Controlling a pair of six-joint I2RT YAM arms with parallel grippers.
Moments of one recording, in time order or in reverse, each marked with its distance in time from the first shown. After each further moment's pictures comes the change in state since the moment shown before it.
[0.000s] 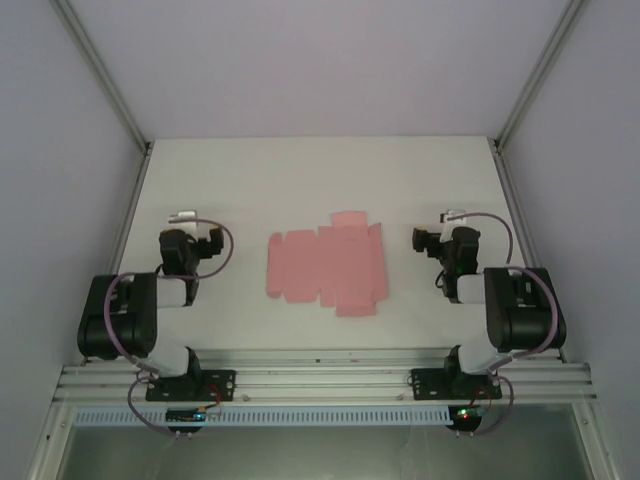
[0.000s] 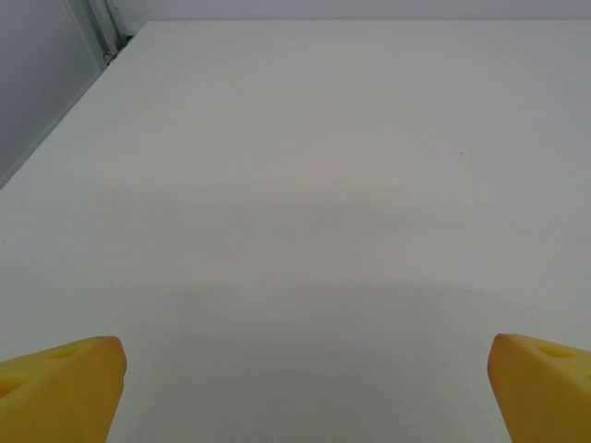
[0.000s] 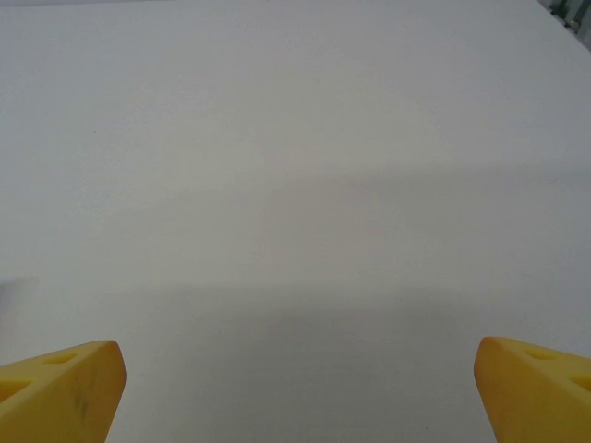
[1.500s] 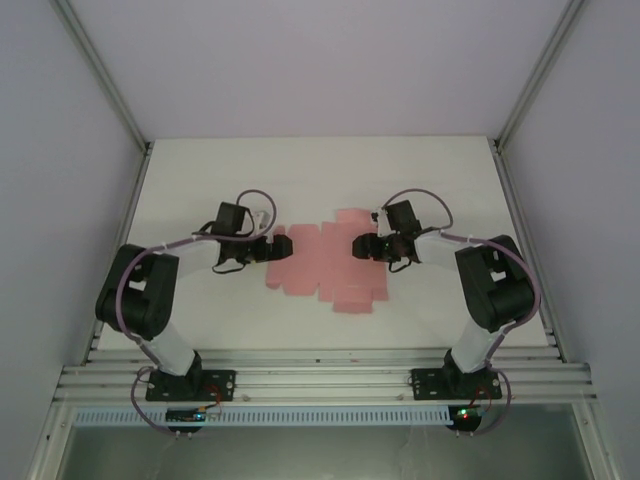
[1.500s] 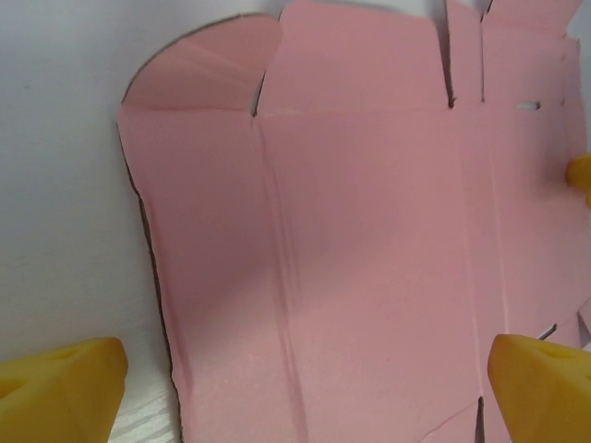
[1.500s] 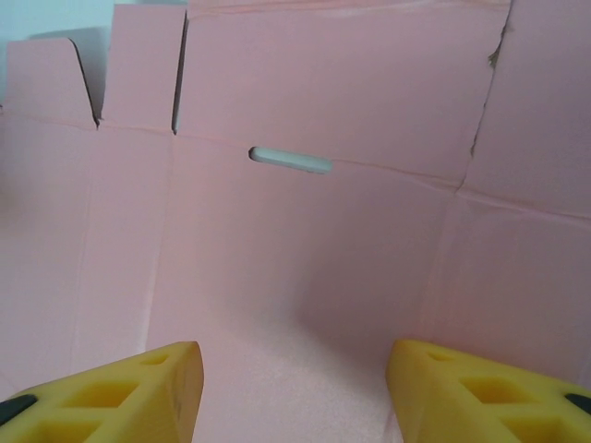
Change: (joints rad) left arm -0.351 0.201 0.465 -0.872 0.549 -0.356; right arm 0.365 0.221 0.481 -0.820 -0.363 0.364
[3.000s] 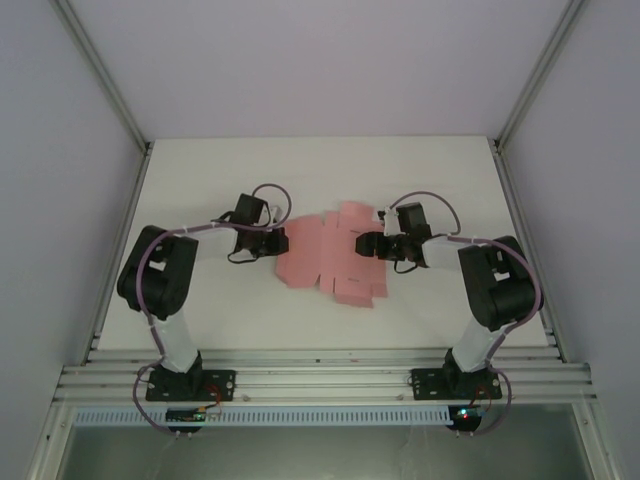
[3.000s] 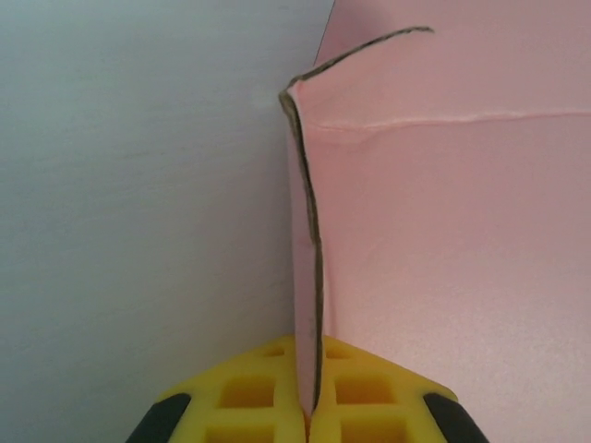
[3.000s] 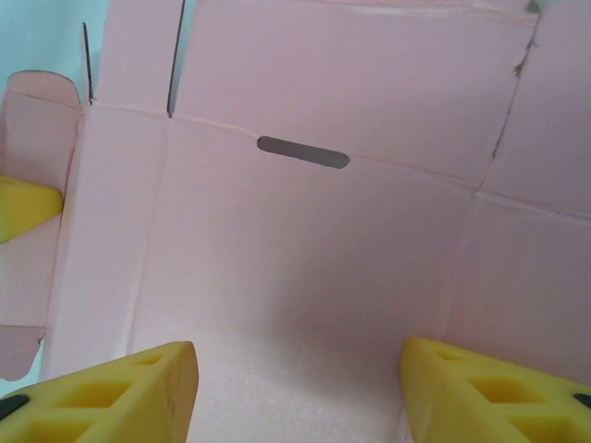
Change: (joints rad) left arm -0.067 0.149 0.146 -0.025 -0.098 -0.035; right arm -0.066 -0.008 -0.076 0.174 -0.130 -0.001
